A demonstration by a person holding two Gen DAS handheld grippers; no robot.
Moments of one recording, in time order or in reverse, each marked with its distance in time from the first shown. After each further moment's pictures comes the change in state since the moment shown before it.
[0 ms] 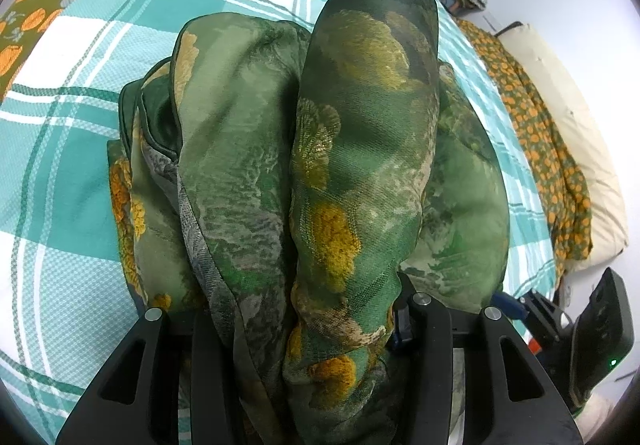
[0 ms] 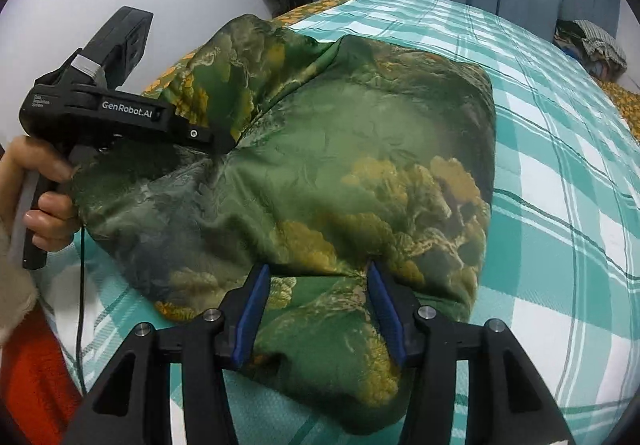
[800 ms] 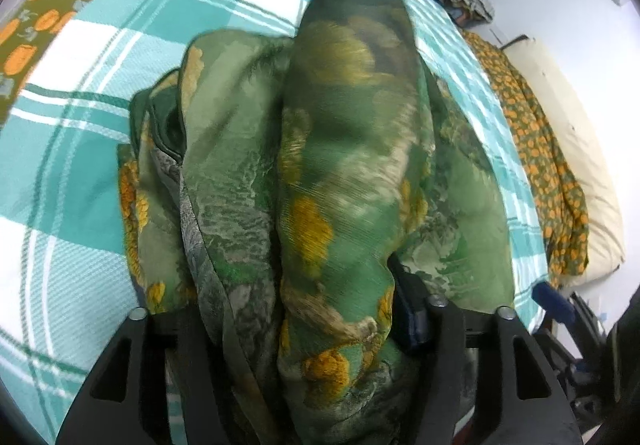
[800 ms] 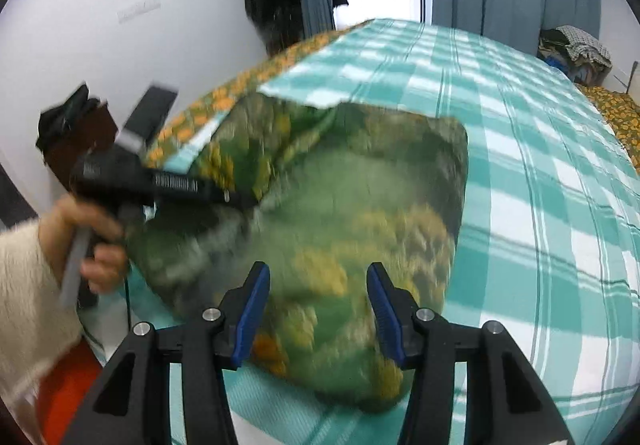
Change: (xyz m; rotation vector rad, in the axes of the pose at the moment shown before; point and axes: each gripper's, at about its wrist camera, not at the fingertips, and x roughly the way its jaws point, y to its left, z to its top) left arm -0.020 -0.013 0.001 -0.058 -0.027 0.013; right arm -0.057 0.006 0.038 0.048 -0.103 -0.003
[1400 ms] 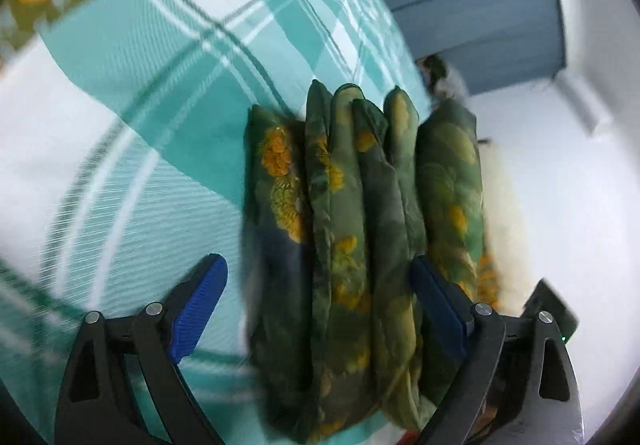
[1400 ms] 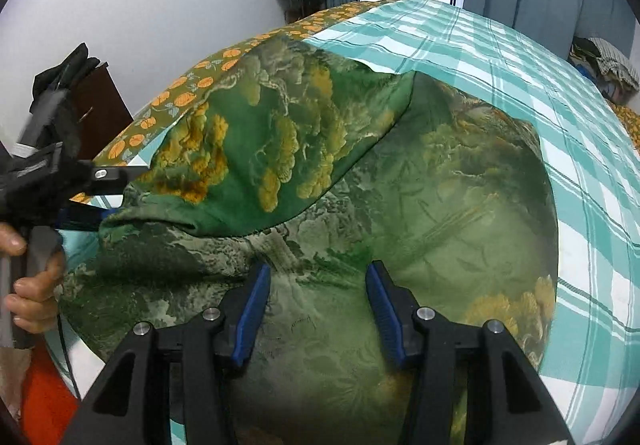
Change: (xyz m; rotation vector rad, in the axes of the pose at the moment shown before) left arm -0.011 0.124 -0.042 -0.345 -0.163 -0.367; right arm 0.088 0.035 0.011 -0.103 0.112 0.004
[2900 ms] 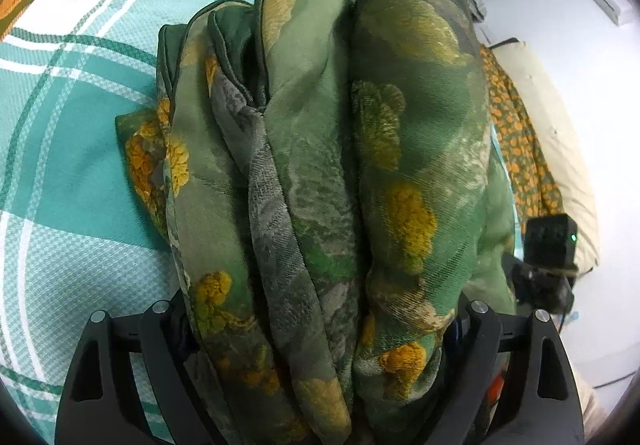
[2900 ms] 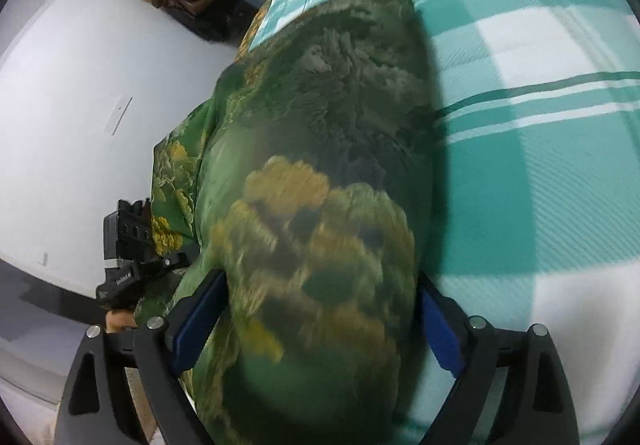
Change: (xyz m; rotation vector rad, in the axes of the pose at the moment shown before) left arm 0.089 -0.076 0.009 0.280 0.249 0.257; right arm 0.022 -0.174 -0.067 0.644 0.061 0.511
